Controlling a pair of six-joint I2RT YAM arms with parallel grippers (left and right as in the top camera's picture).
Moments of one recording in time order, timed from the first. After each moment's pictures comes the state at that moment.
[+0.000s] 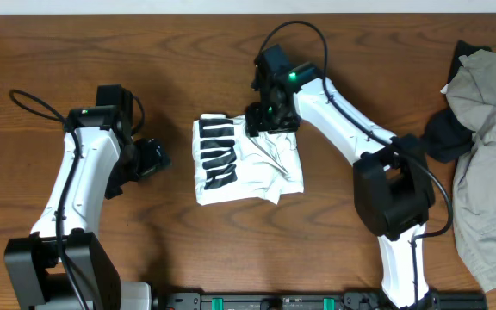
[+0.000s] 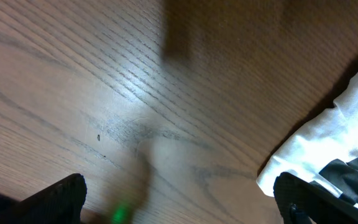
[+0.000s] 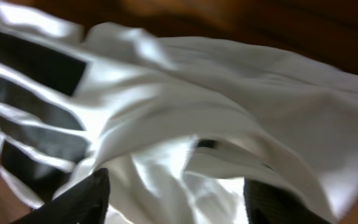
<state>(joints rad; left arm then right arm) 0.06 1.58 1.17 -1.17 -0.01 -0.50 0.50 2.19 1.79 -0.95 -0.26 0.34</state>
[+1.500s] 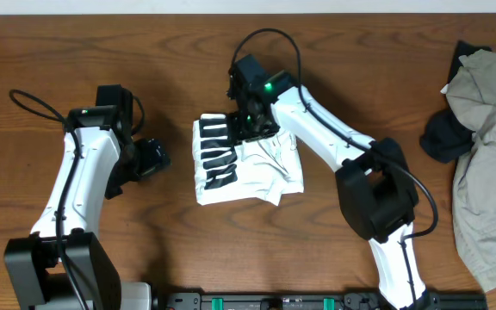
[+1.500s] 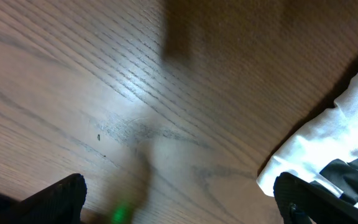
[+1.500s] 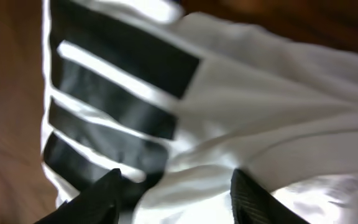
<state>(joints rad) 0.06 1.58 1.17 -1.17 -0.01 -0.50 0.61 2.23 1.83 -0.92 -0.28 0.33</state>
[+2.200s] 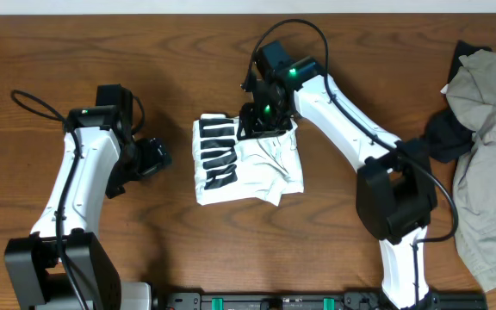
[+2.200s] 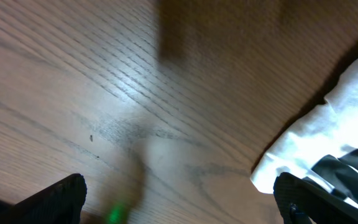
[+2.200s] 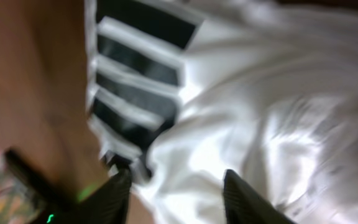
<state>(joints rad) 0.06 1.58 1.17 -1.16 0.02 -0.49 0.53 2.16 1.83 -1.05 -0.49 0.29</state>
